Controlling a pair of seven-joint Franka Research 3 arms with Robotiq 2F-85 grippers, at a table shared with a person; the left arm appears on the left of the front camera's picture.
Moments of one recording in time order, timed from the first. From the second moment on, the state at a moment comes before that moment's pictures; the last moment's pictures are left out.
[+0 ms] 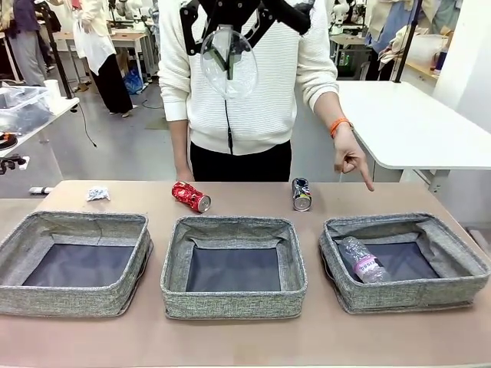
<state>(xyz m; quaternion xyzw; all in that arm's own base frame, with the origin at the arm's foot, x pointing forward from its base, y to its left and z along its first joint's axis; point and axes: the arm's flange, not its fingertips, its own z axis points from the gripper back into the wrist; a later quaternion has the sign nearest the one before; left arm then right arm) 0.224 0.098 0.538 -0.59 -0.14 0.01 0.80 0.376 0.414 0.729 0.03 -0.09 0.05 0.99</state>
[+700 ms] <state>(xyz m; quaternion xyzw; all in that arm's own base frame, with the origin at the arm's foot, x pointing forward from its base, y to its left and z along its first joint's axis) 0.224 0.098 0.538 -0.59 -0.14 0.01 0.80 0.366 0.319 0.700 0.03 -0.02 0.10 0.99</state>
